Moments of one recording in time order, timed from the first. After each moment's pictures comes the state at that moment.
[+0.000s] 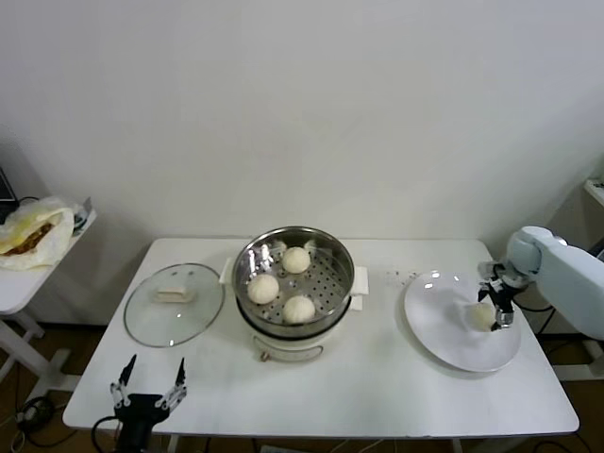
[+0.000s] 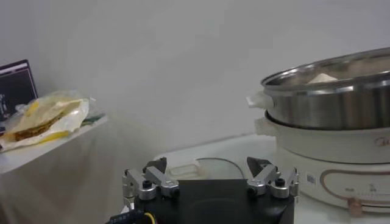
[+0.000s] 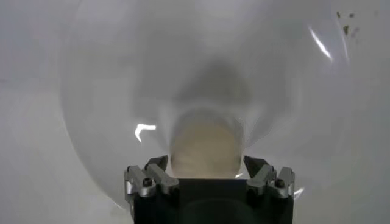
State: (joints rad) left arm 1.84 -1.42 -0.67 -2.08 0.03 -0.08 -0.07; right arm 0.05 0.79 -0.91 0.71 -0.16 0.05 -1.13
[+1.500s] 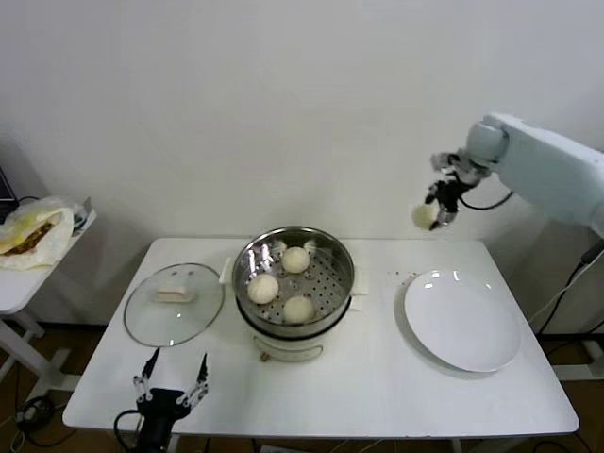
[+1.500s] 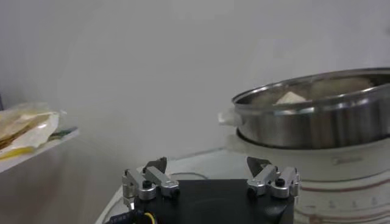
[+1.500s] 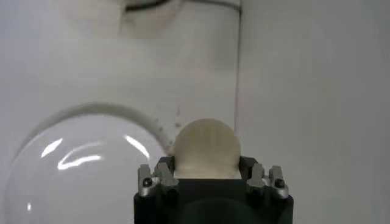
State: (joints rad) left arm 1.83 -1.42 -0.59 -2.10 0.06 -0.11 -0.05; right arm 0.71 1.04 -1.48 0.80 0.48 -0.14 -1.12
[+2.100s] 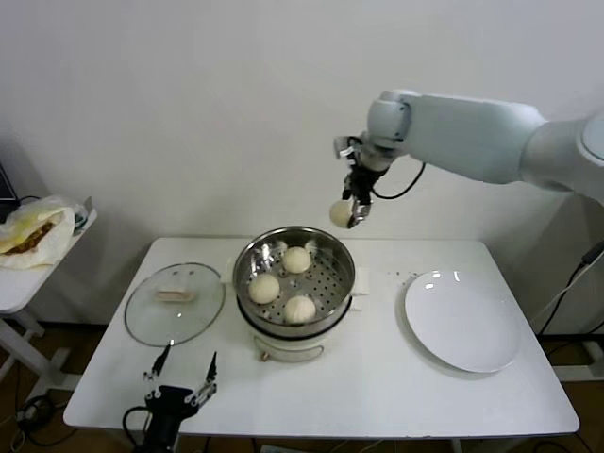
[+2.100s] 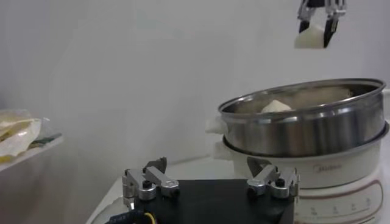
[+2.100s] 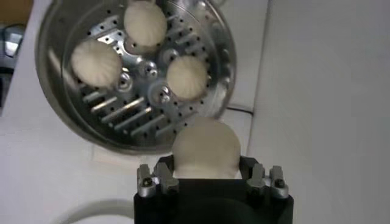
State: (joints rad) left arm 1.82 -1.40 -0.57 -2.10 0.05 -0.12 -0.03; right arm 0.87 1.31 -1.76 0.99 0.87 -0.28 -1.02
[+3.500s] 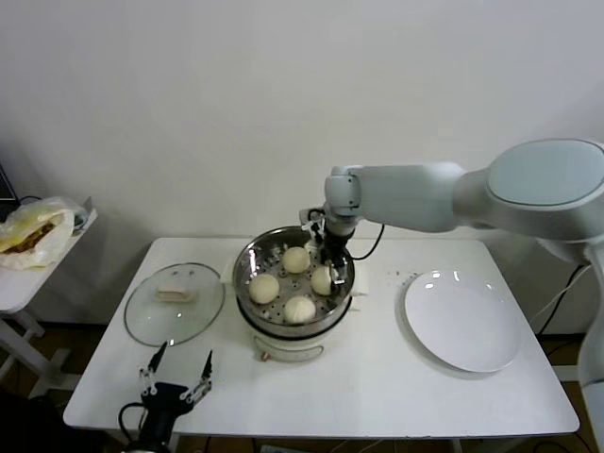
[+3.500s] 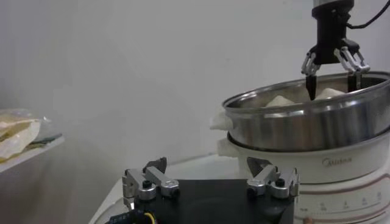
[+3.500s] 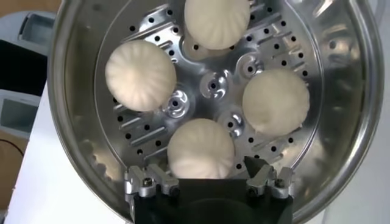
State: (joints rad) left arm 1.80 -1.35 -0.58 -2.07 0.02 -0.13 -0.04; right arm 0.74 1.40 -1.82 1.04 0.89 -0.31 -0.96
